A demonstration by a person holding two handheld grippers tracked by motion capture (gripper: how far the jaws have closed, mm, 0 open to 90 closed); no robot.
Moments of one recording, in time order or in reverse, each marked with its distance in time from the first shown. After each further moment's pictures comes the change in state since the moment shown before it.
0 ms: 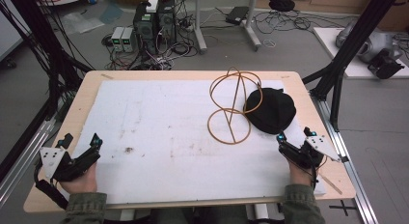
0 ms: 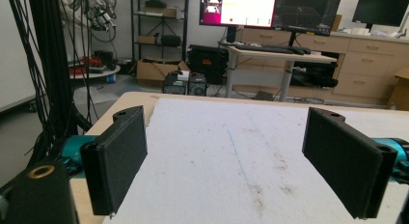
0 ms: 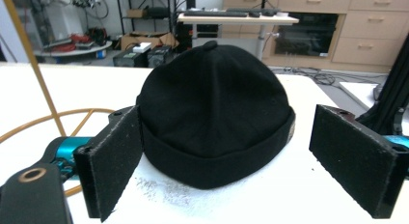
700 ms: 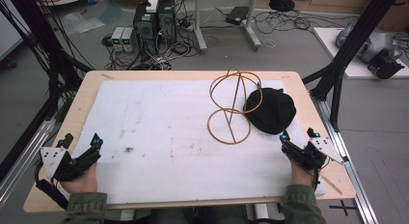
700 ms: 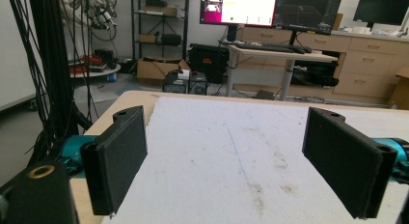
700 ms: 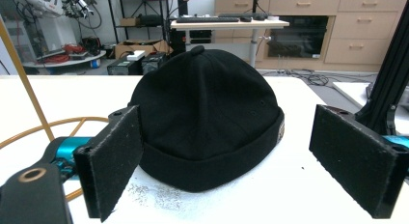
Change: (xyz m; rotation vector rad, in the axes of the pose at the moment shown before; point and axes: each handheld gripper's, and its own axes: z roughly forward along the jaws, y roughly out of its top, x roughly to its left) left arm 0.000 -0.001 0.001 0.006 0.002 0.001; right arm -0.006 -0.002 -0.003 -0.026 -0.028 0.029
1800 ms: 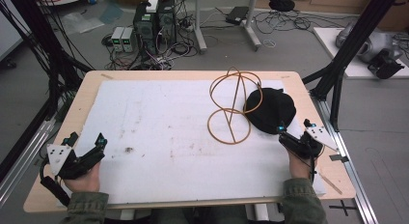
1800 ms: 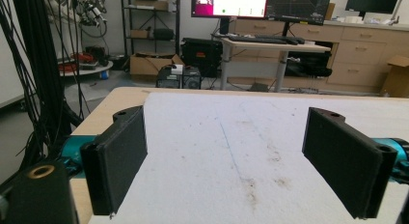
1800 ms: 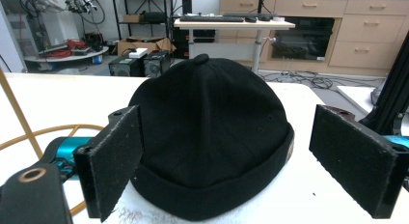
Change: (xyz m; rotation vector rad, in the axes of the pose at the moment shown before) left arm -0.005 -0.003 0.006 0.026 -0.034 0.025; right arm 0.000 0.011 0.029 0.007 0.015 -0.019
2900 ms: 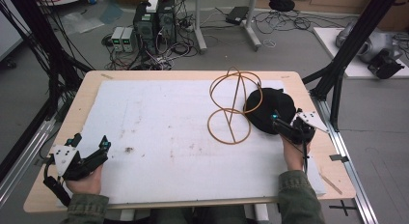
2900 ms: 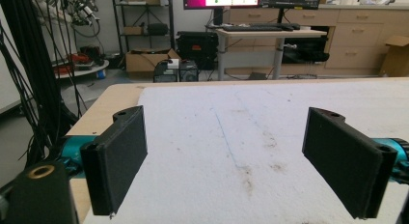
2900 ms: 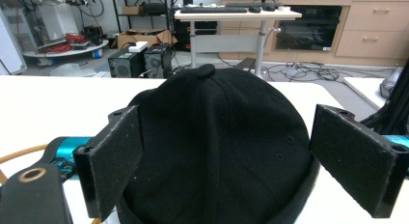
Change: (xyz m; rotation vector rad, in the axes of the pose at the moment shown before) left arm -0.006 -0.003 0.000 0.034 -0.020 0.063; right arm 0.005 0.012 0.045 0.044 0.007 0.010
